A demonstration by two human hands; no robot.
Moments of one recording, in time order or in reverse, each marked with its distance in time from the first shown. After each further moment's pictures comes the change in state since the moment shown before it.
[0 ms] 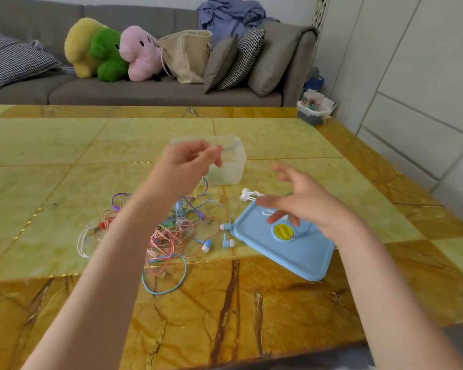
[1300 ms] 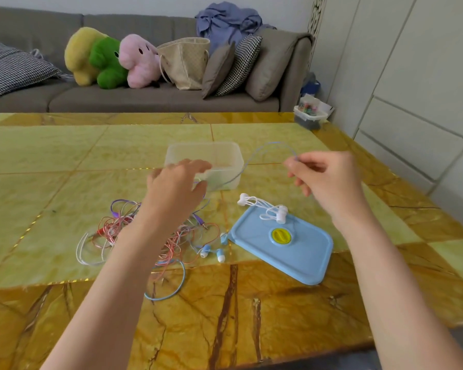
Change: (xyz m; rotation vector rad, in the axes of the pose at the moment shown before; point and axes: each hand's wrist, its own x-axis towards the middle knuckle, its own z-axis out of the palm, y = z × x) left_hand -0.001 -0.016 0.004 0.837 0.098 0.074; right_hand 0.008 0.004 -0.022 0.099 0.504 -0.390
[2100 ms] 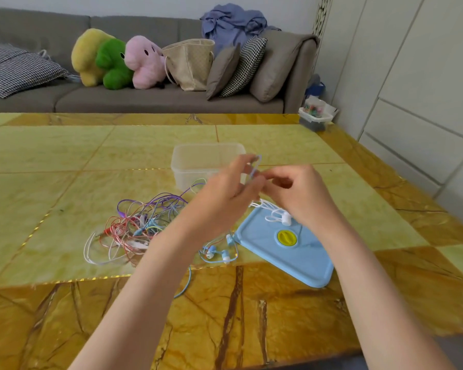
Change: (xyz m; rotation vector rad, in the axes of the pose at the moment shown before) left_hand -0.014 0.044 0.004 -0.549 -0.174 0.158; right_hand -0.011 -0.010 0.033 -0.028 -0.290 -0.098
